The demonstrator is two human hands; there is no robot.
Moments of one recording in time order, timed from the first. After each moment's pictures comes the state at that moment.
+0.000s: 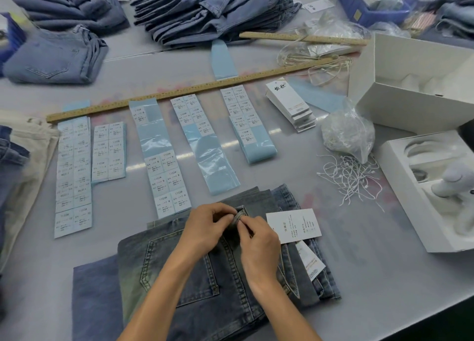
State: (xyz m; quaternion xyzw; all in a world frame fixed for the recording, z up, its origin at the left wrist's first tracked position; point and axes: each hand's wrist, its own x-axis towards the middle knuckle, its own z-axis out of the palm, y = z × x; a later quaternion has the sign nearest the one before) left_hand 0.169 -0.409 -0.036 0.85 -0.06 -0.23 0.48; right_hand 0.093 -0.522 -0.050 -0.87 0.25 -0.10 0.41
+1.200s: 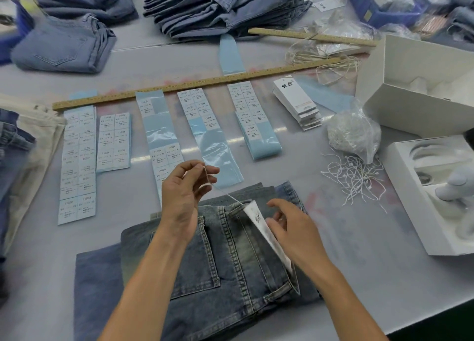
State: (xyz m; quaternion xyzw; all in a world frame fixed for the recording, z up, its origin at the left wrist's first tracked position) left_hand 0.191 -0.396 0.015 0.55 0.13 -0.09 0.82; right_hand 0.091 -0.607 -0.022 -0.92 0.15 0.07 0.35
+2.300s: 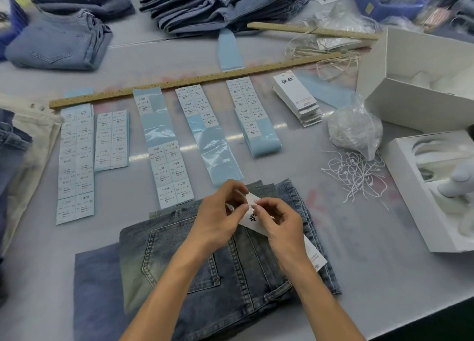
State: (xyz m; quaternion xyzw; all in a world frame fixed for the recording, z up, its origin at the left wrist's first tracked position) left_hand 0.160 -0.422 -0.014 0.81 -0.13 -0.16 0.55; right_hand 0.097 -0.568 -0.033 -0.70 0.23 -0.05 0.68
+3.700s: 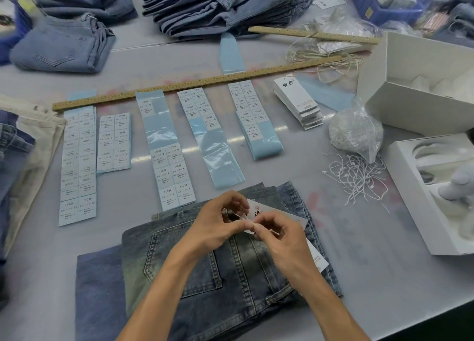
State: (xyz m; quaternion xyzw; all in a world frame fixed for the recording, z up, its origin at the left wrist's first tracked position) left_hand 0.166 -0.404 -0.031 0.74 -0.15 -0.26 0.60; right_hand 0.079 -0.574 -0.021 -0.74 0.16 0.04 0.65
